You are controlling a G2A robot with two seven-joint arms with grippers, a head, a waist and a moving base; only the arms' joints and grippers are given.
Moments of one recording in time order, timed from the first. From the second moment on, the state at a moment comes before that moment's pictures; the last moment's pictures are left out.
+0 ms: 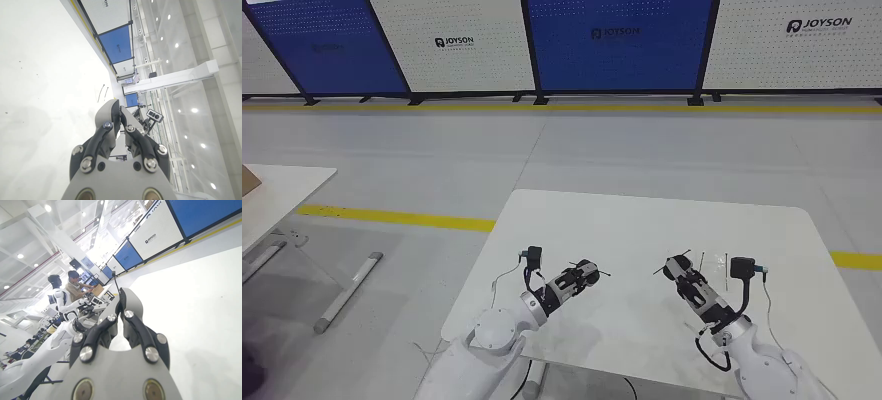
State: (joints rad) left arm 1.56 -1.19 -1.25 -1.67 -0.20 -0.13 -0.37; right arm -1.46 -1.11 1.15 -1.68 -0.34 -0.34 0.15
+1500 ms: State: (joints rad) left arm 1.56 -1.20 -1.22 -1.72 -0.11 -0.14 -0.28; right arm -1.46 -1.11 1.15 -1.68 -0.34 -0.34 0.15
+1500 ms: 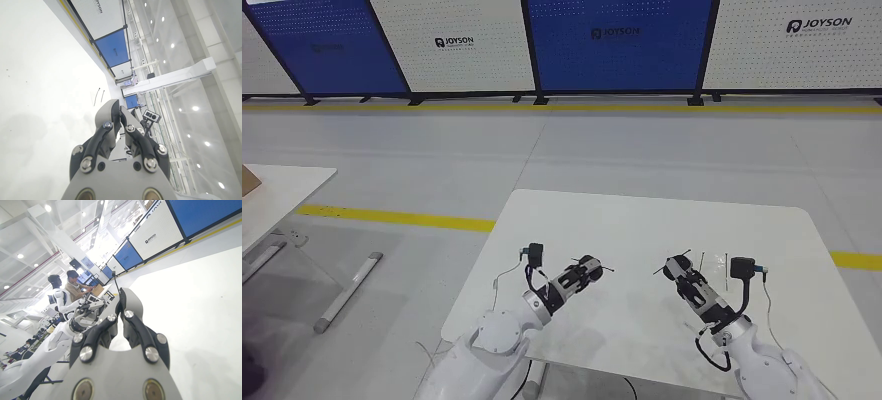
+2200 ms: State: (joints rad) left arm 1.54 -1.20 -1.18 -1.73 -0.05 -0.10 -0.23; right arm -1.46 -1.12 1.13 -1.70 -0.37 -0.32 0.10
